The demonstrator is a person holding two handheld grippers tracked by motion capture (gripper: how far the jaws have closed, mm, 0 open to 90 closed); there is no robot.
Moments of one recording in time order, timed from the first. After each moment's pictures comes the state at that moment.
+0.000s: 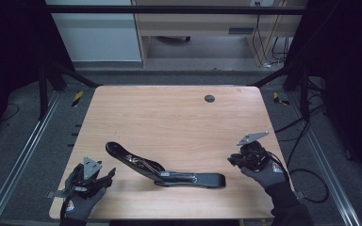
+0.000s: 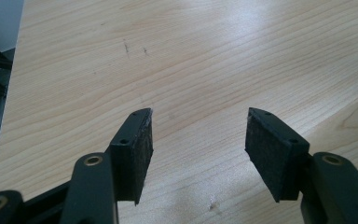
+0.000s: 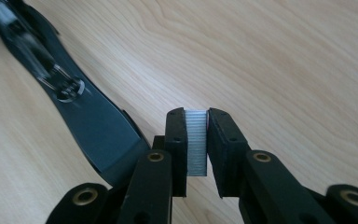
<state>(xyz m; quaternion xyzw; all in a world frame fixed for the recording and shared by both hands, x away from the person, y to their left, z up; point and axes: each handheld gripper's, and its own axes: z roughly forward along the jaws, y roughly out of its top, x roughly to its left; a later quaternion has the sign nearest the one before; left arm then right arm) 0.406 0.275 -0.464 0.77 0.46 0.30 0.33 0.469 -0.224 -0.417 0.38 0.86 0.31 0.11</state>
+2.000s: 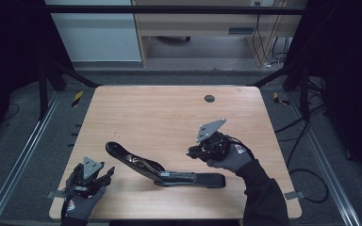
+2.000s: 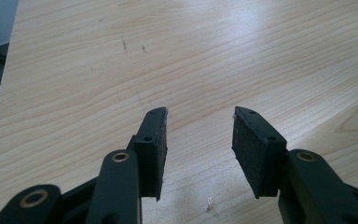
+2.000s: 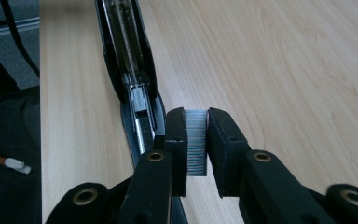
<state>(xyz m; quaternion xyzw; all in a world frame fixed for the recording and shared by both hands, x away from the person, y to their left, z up) 0.408 0.276 -0.467 0.76 0.47 0.30 0.33 0.486 -0.116 -0.373 0.14 0.92 0.37 0.07</state>
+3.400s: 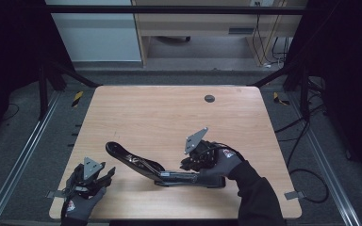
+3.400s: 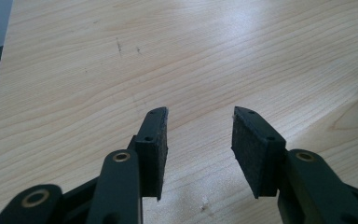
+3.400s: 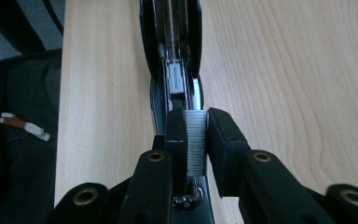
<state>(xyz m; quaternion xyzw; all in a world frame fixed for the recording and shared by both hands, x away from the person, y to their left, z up) 0.406 0.275 -0.466 0.77 0.46 0.29 0.34 0.484 -0.089 -0.402 0.08 0.94 0.32 0.02</state>
